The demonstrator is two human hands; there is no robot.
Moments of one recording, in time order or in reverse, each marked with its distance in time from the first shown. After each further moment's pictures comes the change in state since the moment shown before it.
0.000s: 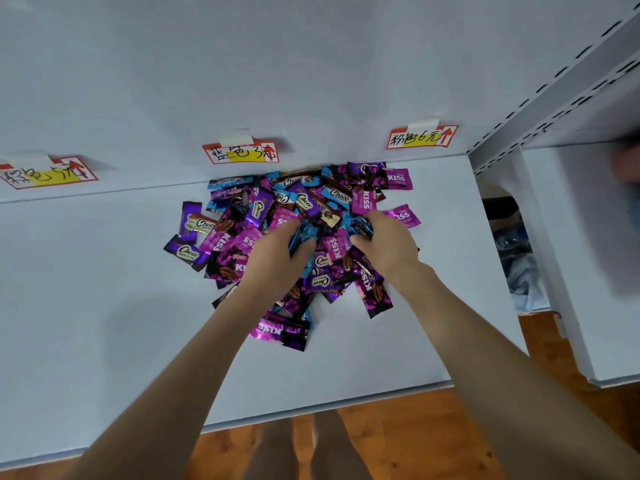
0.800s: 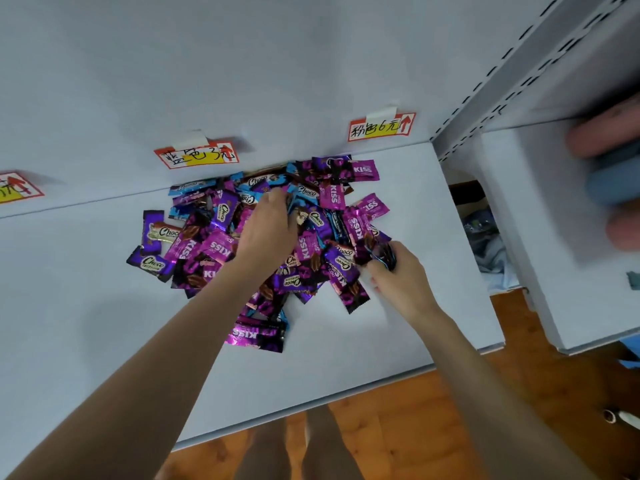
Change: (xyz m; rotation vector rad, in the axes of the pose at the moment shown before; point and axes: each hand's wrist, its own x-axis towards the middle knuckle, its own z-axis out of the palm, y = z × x) left_hand 0.047 0.023 0.022 0.221 0.026 0.007; right_hand -0.067 0.048 -0.006 0.687 0.054 0.253
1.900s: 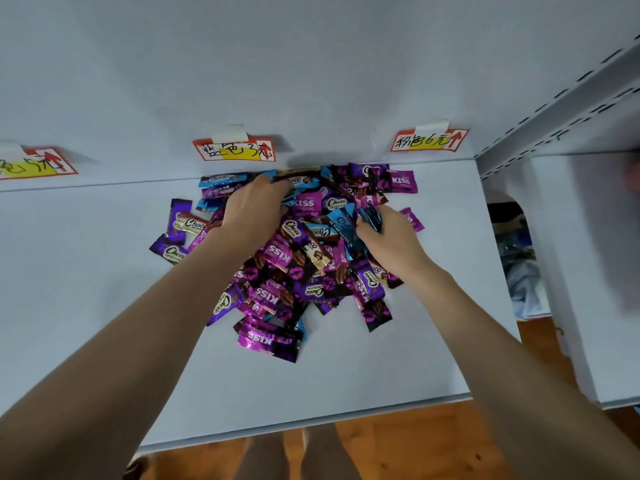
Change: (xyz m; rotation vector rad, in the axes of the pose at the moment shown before) left_hand 0.035 -0.048 -0.028 0.397 -0.032 0.075; right_hand 0.062 -0.056 0.034 -0.271 -0.158 -0.231
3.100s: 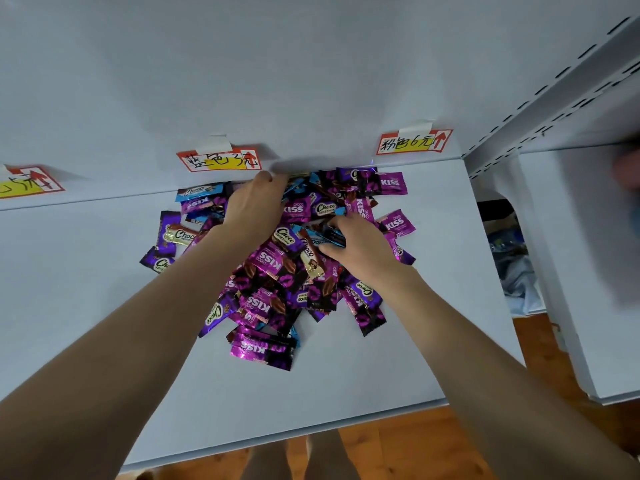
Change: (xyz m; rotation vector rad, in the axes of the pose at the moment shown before) left_hand 0.016 0.012 -0.001 0.068 -0.004 0.042; right_hand 0.006 -0.001 0.019 -0.432 -0.099 -0.183
